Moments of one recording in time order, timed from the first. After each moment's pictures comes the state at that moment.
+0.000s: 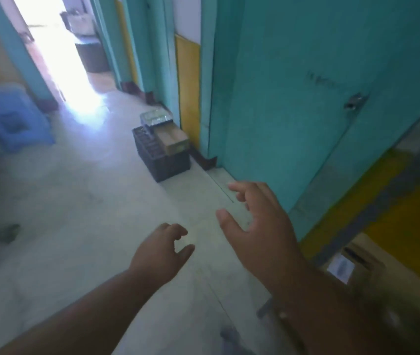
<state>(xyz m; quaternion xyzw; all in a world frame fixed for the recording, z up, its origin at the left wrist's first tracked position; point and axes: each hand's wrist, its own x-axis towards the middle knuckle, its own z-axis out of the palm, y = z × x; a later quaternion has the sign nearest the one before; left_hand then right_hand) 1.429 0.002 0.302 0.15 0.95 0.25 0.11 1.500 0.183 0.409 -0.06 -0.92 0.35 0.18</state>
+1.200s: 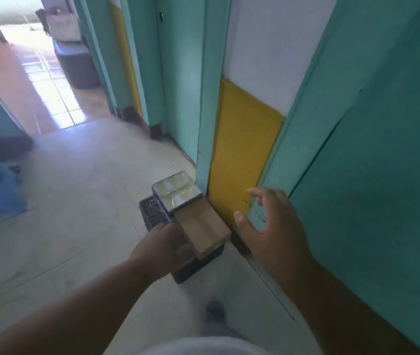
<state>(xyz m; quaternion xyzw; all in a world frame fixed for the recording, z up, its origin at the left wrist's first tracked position) 0.558 -0.034 0.289 0.17 0.94 0.21 0.21 0.644 0.168 0.353 -0.11 -0.93 0.28 0.19</state>
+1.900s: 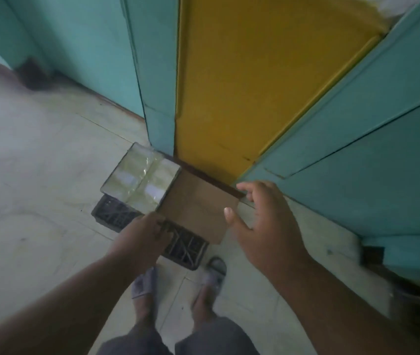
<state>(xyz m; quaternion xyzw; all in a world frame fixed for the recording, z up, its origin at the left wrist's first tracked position) 0.218 -0.033 0.090 0.28 0.86 0.14 0.40 0.383 0.123 0.181 -0.35 -0.90 0.25 0.10</state>
